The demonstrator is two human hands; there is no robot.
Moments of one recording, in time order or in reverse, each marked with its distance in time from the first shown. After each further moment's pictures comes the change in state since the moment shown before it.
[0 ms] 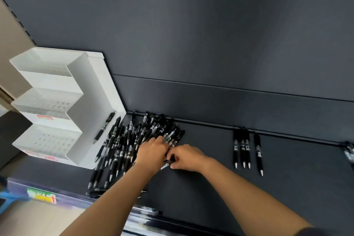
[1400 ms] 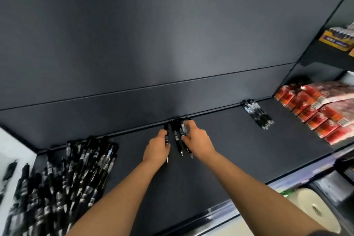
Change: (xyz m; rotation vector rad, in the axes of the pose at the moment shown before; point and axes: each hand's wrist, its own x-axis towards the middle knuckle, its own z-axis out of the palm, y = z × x) left_hand 0.063 0.139 0.000 -0.718 -0.114 0.227; right_hand -0.126 0.070 -0.030 0.324 0.762 0.731
